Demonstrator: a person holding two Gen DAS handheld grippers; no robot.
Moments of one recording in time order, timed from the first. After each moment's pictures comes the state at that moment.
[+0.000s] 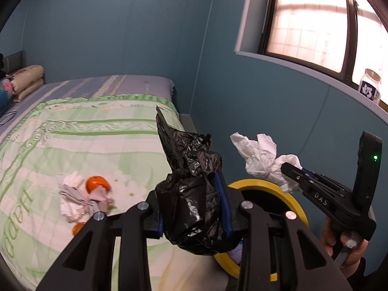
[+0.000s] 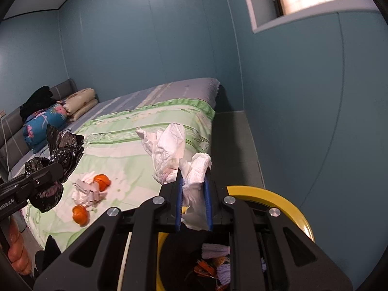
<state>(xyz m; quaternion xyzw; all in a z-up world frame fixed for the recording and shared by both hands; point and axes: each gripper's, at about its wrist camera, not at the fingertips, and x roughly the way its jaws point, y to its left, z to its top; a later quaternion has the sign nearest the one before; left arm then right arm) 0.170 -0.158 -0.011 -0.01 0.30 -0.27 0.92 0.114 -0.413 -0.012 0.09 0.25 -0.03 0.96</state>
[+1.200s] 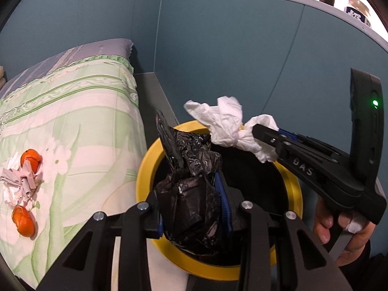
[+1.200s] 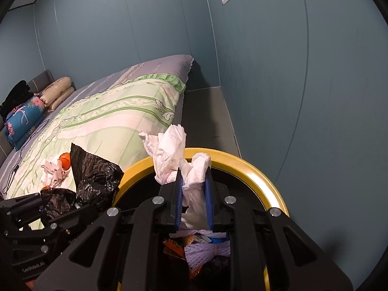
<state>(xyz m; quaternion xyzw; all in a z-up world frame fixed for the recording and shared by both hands) 0.159 -0.265 -0.093 0.06 0.39 -0.35 0.85 0.112 -0.461 -0.071 0.11 0.31 -0.09 0.94</state>
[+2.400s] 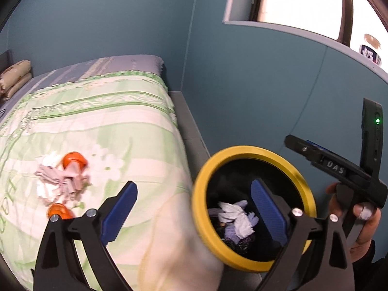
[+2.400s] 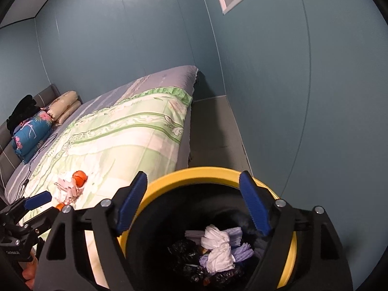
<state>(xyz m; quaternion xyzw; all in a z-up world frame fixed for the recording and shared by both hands) 0.172 -0.187 -0.062 0.02 0.34 -0.27 0.90 0.113 -0.456 -0.041 0.13 0.28 -0.07 0.95</state>
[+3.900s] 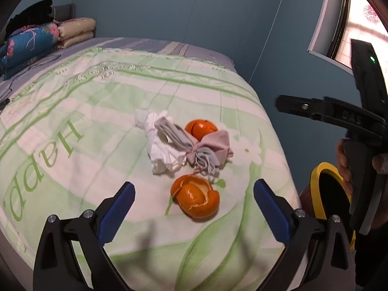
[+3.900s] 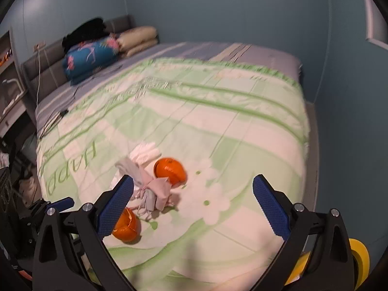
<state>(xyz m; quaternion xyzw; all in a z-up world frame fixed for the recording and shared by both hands) 0.223 0.020 -0.131 -0.08 0.37 -0.14 0.91 0.283 -0.203 -0.046 -0.03 0.37 0.16 0.91</state>
